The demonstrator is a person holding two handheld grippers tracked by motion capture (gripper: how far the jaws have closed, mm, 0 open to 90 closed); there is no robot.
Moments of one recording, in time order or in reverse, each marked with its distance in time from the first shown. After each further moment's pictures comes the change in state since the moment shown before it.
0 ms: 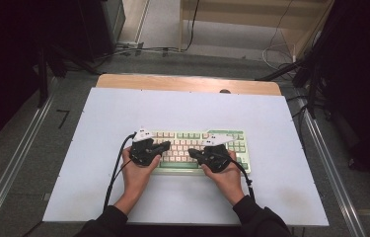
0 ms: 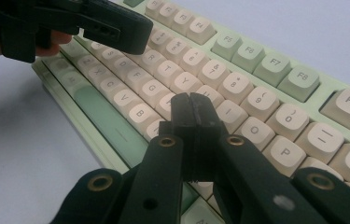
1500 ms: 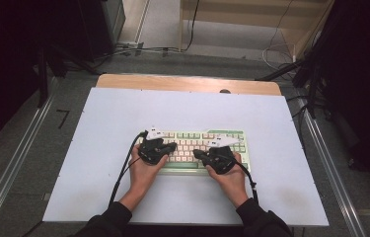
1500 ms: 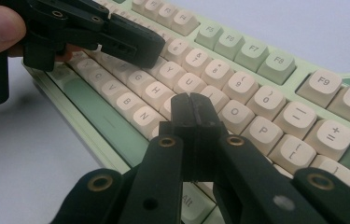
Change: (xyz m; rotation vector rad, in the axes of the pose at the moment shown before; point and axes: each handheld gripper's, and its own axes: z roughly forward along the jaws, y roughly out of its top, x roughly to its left) left arm -0.008 0.004 0.022 0.071 0.011 0.064; right arm -0.005 -0.008 -0.009 -0.004 -0.028 0.026
